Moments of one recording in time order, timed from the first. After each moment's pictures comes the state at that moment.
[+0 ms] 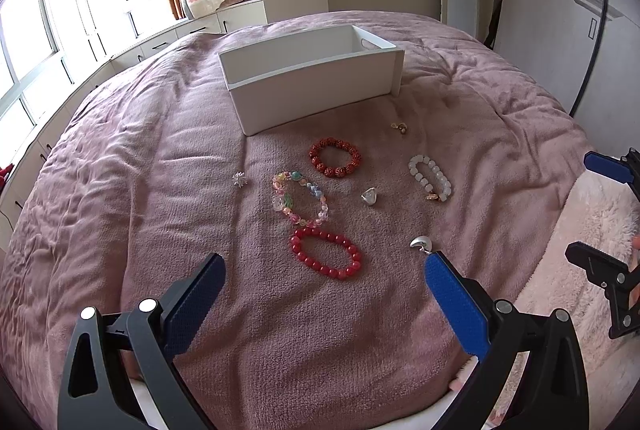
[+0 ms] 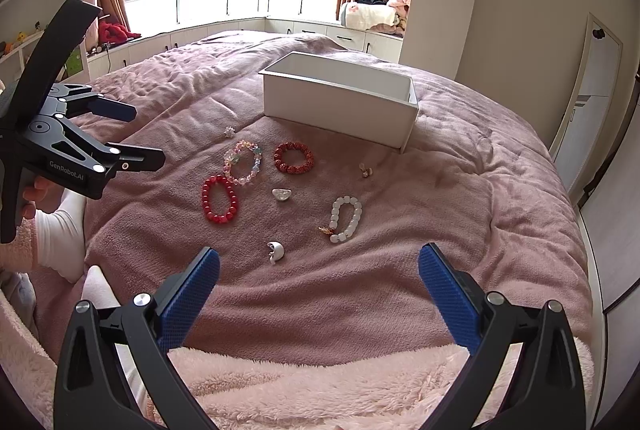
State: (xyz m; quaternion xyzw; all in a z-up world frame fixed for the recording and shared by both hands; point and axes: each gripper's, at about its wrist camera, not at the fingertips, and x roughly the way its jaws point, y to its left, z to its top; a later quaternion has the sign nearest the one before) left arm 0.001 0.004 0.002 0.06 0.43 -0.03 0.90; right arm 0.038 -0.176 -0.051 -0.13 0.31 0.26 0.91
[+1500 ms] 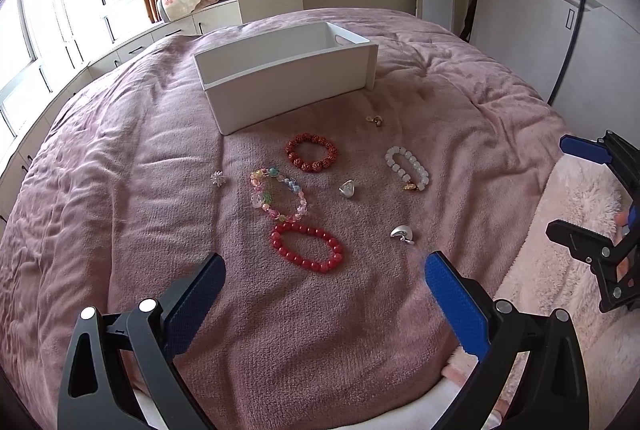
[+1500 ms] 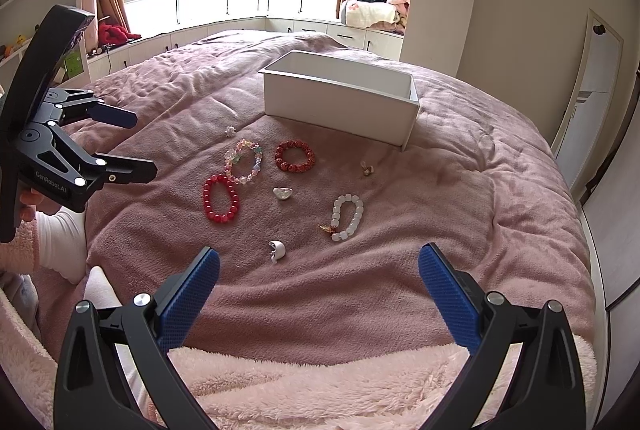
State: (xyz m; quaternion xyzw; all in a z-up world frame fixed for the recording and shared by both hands) left arm -0.004 0.000 0.002 0.07 0.43 -0.07 0.90; right arm 0.038 -0.177 -0.054 -0.13 0.31 0.26 0.91
